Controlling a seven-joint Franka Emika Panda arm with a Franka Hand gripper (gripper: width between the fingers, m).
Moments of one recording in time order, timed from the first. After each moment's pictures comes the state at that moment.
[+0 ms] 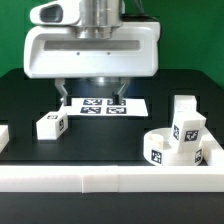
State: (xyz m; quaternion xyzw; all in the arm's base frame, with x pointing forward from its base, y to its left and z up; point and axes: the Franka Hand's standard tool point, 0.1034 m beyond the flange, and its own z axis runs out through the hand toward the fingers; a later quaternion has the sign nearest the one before) arm 0.573 -0.051 0.092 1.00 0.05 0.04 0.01
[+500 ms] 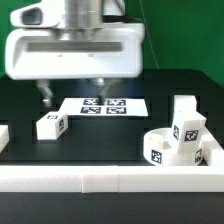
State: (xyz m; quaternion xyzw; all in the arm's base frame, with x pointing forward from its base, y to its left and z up) arm 0.562 -0.097 0.084 1.00 0.02 0.03 0.01
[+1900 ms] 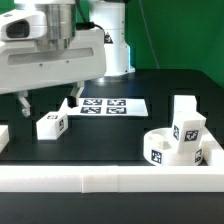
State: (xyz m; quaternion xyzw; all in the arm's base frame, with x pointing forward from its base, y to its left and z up) arm 0.553 -0.120 0.074 0.96 0.29 0.01 0.01
